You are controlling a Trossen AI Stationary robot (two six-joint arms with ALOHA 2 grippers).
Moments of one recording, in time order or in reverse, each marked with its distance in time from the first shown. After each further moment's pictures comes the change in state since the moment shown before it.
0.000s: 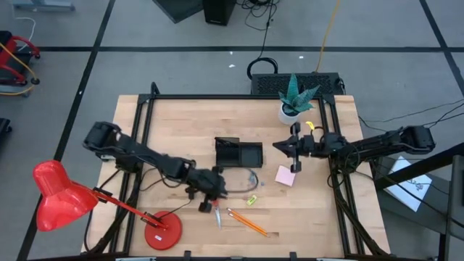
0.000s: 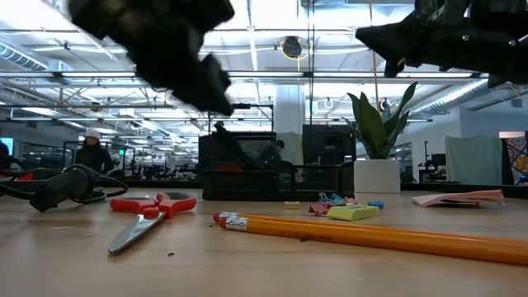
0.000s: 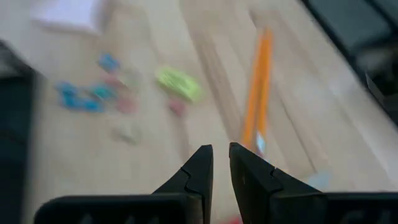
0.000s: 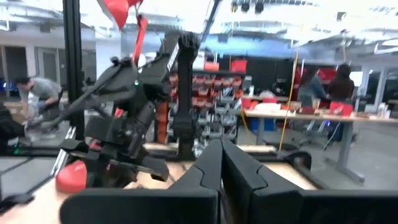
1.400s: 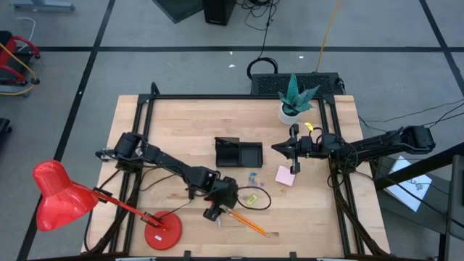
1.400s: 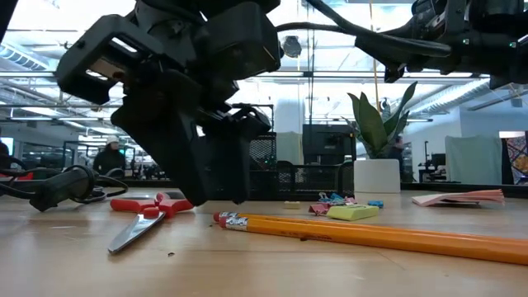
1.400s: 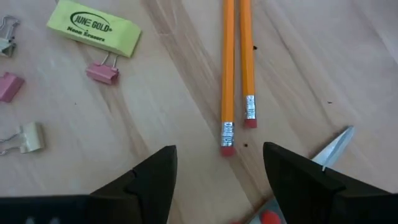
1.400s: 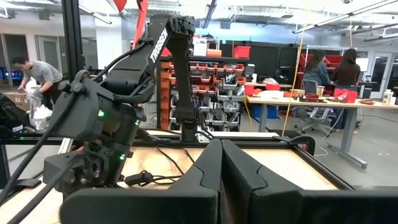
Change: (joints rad) left arm -0.001 0.305 0.332 -0.353 0.110 0.197; right arm 0.001 0.000 0.000 -0.047 0.003 0.012
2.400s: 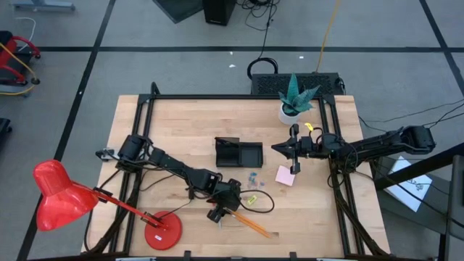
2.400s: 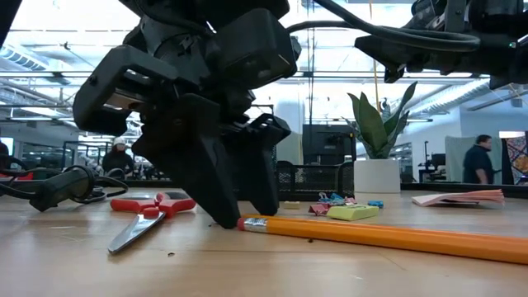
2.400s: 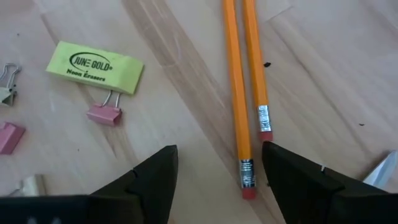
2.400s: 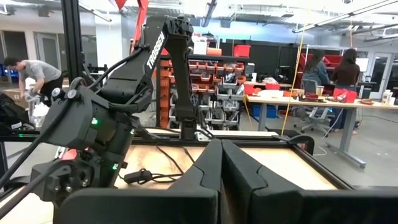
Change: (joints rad) left arm -0.009 0.087 0.002 0.112 -0.015 0.074; right arm 0.000 0.000 0.001 -0.006 0.001 -0.012
